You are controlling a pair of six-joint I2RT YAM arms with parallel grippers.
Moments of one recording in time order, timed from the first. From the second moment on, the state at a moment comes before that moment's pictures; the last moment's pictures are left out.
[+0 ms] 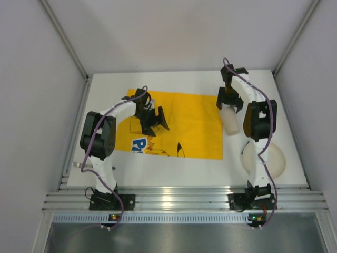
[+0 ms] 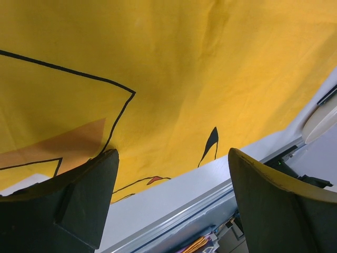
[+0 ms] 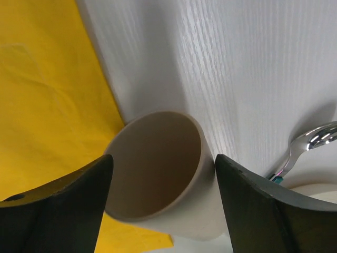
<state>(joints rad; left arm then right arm) -0.30 1.95 1.36 -0.67 0.51 -0.55 0.18 2.29 2.11 -1.21 0.23 0.42</state>
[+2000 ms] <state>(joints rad) -0.28 1.67 1.29 -0.66 0.27 -0.55 0.27 1.93 1.67 -0.49 0.27 0.45</state>
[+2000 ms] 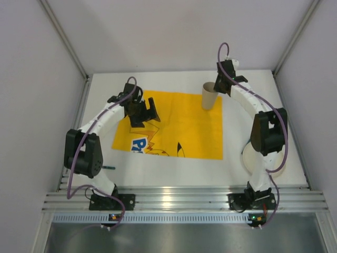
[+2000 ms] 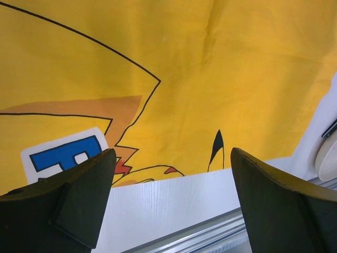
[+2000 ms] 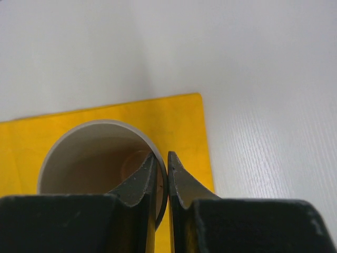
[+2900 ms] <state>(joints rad) -0.28 1.66 1.30 -0.67 0.20 -0.54 0.32 1.92 1.61 -0.44 0.36 0.34</state>
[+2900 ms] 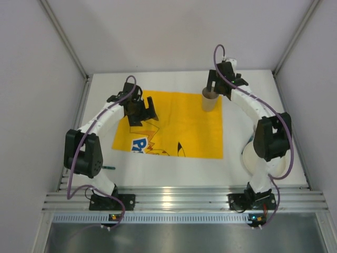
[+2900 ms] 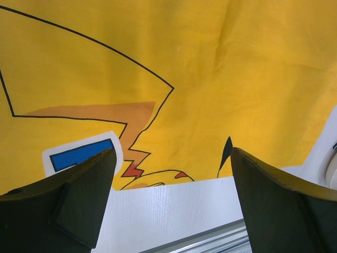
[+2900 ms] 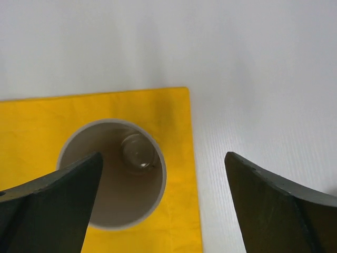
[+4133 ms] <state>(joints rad) -0.28 1.67 1.23 -0.62 0.28 -0.53 0.17 1.53 0.87 -0.87 0.19 0.65</state>
